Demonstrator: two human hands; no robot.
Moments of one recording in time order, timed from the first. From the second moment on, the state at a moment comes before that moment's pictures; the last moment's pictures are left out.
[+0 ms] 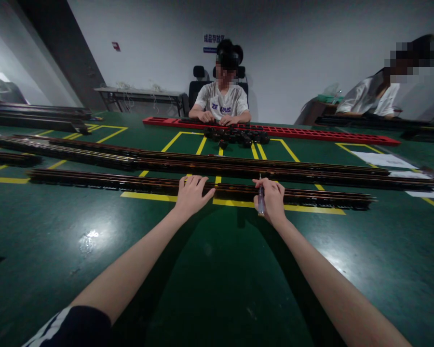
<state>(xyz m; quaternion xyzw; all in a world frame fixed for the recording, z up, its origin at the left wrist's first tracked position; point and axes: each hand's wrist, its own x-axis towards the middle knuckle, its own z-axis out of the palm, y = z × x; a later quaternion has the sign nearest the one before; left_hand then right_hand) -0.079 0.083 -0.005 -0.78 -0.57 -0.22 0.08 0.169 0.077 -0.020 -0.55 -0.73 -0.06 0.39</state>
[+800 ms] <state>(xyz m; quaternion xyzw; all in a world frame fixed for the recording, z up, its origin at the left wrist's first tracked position) -0.079 0.082 -0.005 -0.80 -0.55 -0.23 0.06 0.157 0.069 -0.014 -0.54 -0.77 -0.12 0.32</state>
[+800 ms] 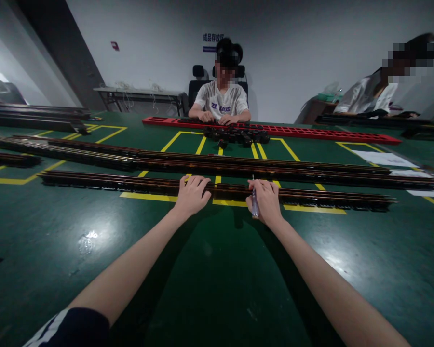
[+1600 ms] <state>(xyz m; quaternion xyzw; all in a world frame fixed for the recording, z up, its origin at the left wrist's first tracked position) -0.081 0.083 -0.007 -0.78 -0.57 -0.23 0.07 0.158 0.074 -0.017 -0.56 -0.75 -0.10 0.34</state>
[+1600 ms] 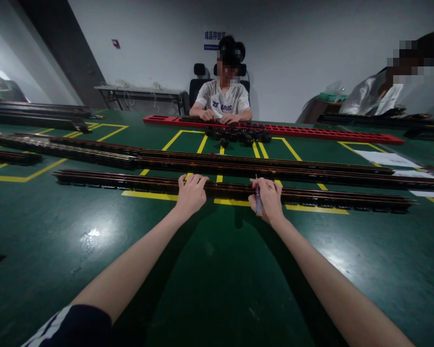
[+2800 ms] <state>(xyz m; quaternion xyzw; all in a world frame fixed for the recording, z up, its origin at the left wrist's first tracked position) -0.079 0.083 -0.006 -0.79 -0.57 -0.23 0.07 0.160 0.079 -0.024 -0.57 -0.73 -0.11 0.36</state>
